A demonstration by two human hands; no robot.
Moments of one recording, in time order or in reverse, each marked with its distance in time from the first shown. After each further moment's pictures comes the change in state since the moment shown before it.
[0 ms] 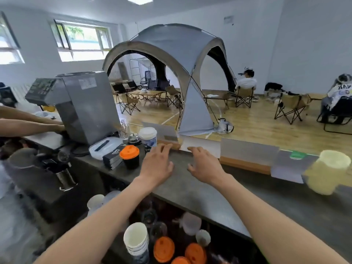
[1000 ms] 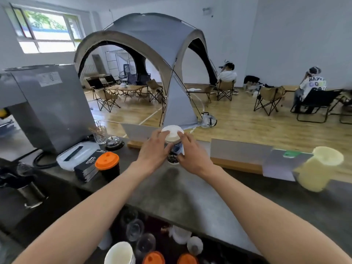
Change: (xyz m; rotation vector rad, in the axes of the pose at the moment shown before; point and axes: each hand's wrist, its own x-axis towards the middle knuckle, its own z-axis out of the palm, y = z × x) left_hand 0.108 -0.006 0.031 -0.288 -0.013 0.048; right_hand 0.074 0.016 0.015 0.168 0.089 0.050
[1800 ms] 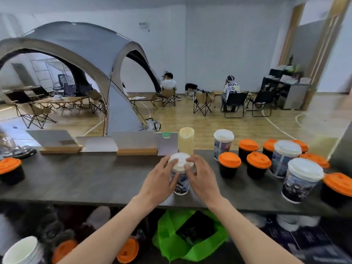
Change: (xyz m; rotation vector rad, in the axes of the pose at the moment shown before) left_hand -0.201 0.359 0.124 -0.188 -0.085 0.444; right_hand -0.353 0.203 -0.196 0.073 0.475 0.218
